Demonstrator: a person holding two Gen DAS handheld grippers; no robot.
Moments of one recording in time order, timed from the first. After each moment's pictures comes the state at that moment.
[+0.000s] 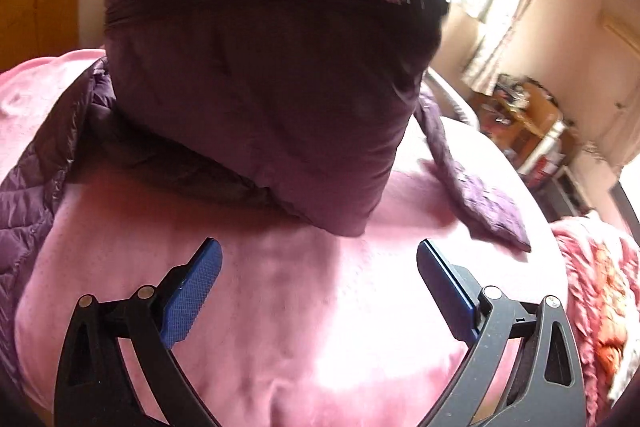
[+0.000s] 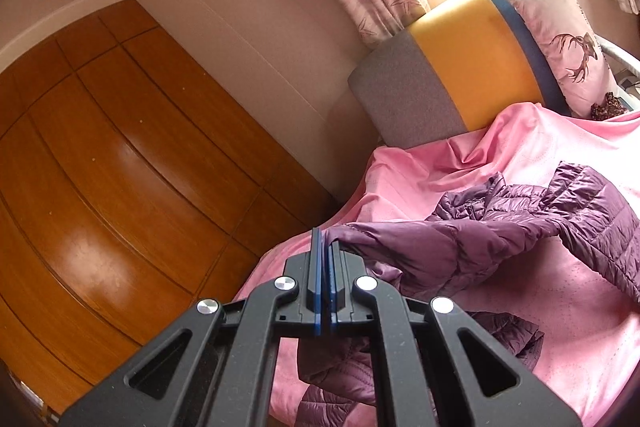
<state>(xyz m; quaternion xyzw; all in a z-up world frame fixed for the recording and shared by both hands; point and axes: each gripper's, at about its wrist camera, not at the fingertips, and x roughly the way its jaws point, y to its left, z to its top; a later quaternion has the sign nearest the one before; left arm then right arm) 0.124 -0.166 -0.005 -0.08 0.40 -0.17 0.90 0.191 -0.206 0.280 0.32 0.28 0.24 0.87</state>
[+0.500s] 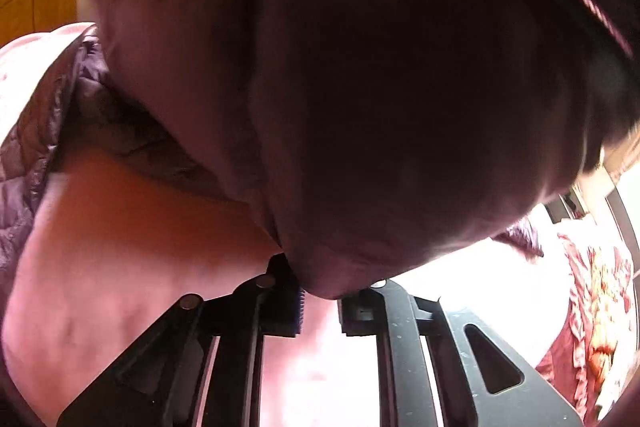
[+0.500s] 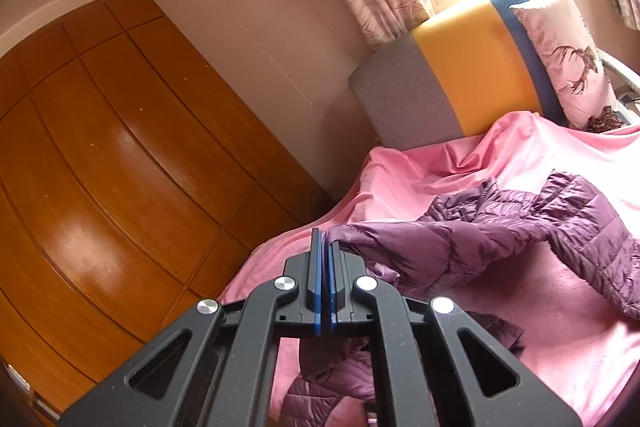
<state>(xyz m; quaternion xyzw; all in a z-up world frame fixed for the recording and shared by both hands) 0.151 -0.115 -0.027 -0.10 0.43 -0.19 0.88 0.176 -0.211 0.276 0.30 0.28 0.23 0.88</state>
